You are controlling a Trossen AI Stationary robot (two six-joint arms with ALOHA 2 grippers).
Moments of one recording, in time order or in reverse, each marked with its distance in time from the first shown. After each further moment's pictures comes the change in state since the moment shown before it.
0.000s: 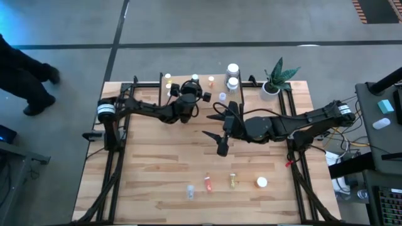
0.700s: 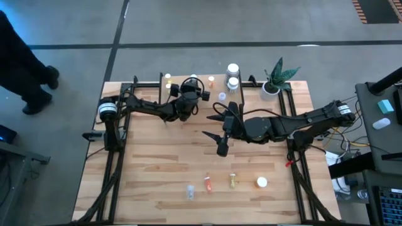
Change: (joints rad) left arm 0.041 0.017 0.000 -0.110 0.036 -0.165; right arm 0.000 0.000 -0.010 0.002 -0.001 0.016
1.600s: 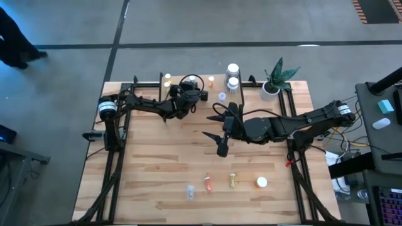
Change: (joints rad) left arm 0.044 -0.002 -0.013 -0.168 0.118 -0.227; right arm 0.002 0.000 -0.006 0.000 -0.001 0.010
